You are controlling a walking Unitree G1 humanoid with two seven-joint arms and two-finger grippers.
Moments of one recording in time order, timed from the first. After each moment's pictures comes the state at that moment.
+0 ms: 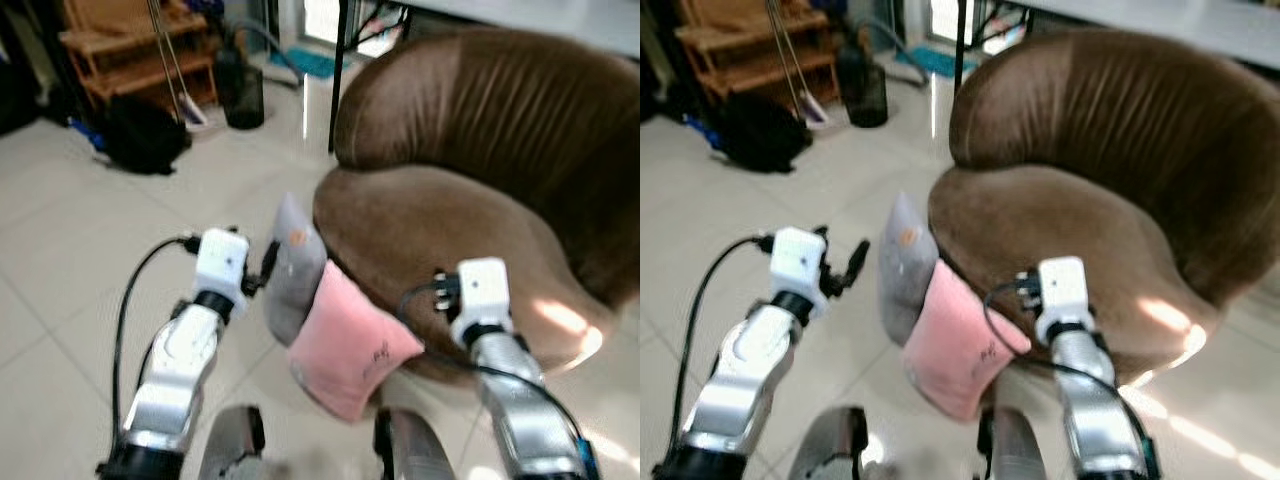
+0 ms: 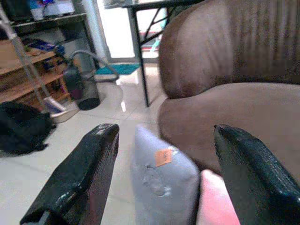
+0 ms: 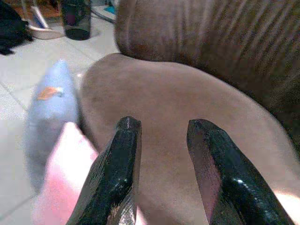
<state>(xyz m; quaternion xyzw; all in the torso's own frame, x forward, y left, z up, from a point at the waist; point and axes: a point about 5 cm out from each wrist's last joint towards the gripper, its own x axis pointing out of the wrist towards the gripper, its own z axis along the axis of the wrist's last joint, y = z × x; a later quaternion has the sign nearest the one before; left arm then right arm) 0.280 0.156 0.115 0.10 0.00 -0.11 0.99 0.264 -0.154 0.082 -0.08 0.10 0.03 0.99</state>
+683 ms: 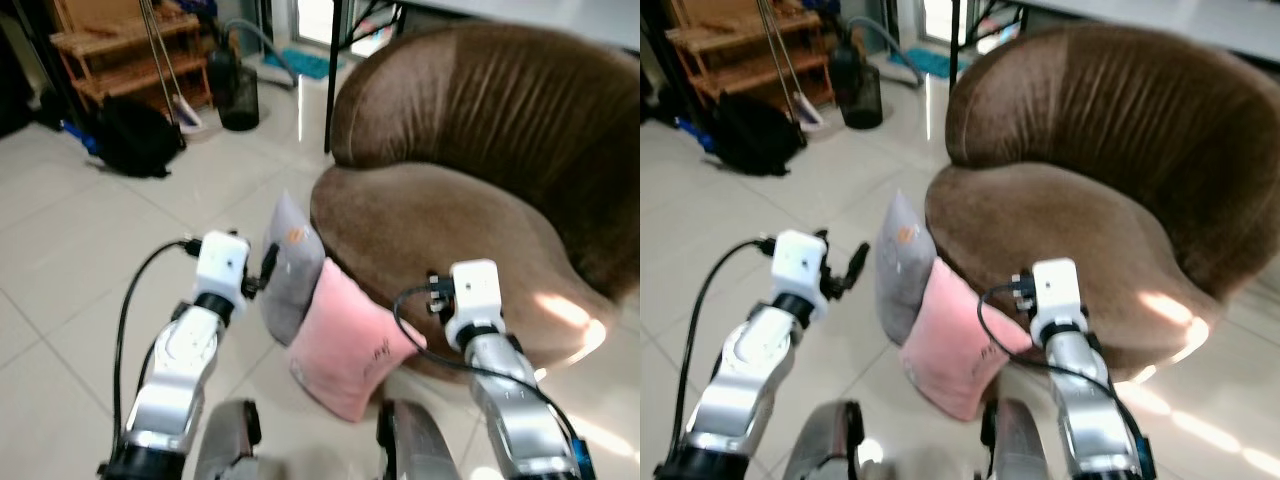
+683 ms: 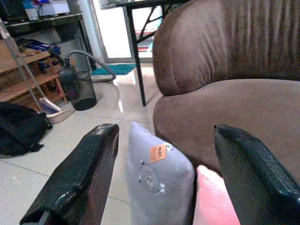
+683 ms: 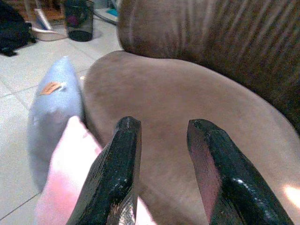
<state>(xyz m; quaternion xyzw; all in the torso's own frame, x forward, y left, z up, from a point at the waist) 0.280 0.153 0.113 0.10 0.00 -0.12 0.99 0.264 -0.156 0.080 -0.09 0.10 0.03 0.99</state>
